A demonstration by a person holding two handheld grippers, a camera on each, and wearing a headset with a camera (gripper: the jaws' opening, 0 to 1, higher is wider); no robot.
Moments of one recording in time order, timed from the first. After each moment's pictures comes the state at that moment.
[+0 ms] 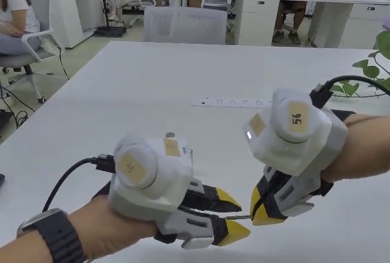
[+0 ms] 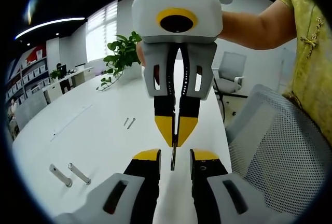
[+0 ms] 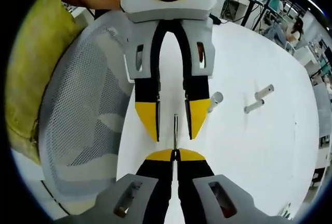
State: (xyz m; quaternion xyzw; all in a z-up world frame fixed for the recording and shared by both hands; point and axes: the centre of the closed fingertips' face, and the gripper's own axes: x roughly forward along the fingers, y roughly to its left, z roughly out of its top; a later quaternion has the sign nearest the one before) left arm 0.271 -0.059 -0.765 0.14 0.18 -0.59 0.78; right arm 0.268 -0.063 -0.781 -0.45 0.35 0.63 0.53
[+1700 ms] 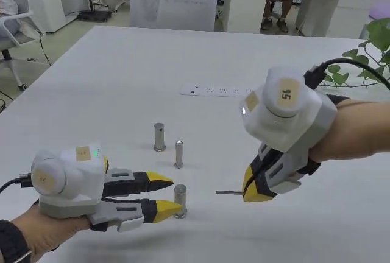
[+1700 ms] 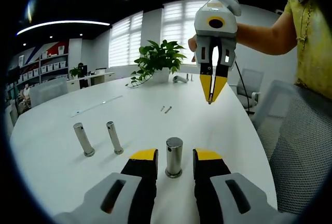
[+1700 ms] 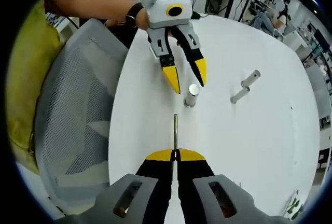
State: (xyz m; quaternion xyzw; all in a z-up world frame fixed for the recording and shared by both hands) left arm 0.326 0.022 -0.810 0.07 0.14 -0.54 0.83; right arm 0.303 -0.062 -0.787 -0.42 0.38 0.60 0.57
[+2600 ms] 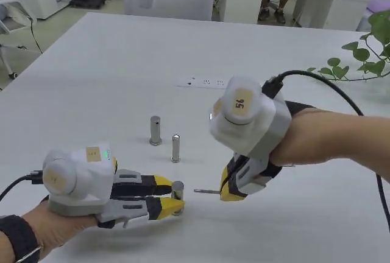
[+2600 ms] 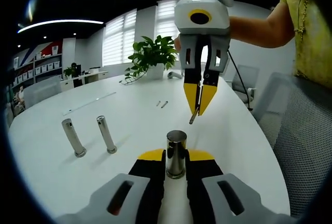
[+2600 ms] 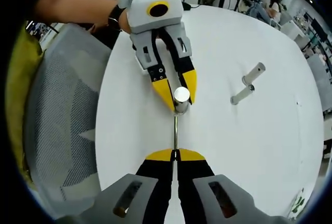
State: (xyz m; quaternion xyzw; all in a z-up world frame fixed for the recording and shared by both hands) left arm 0.333 0.016 -0.832 0.08 0.15 -0.56 0.81; right arm 0.319 -0.034 -0.821 -0.41 0.41 0.58 0.58
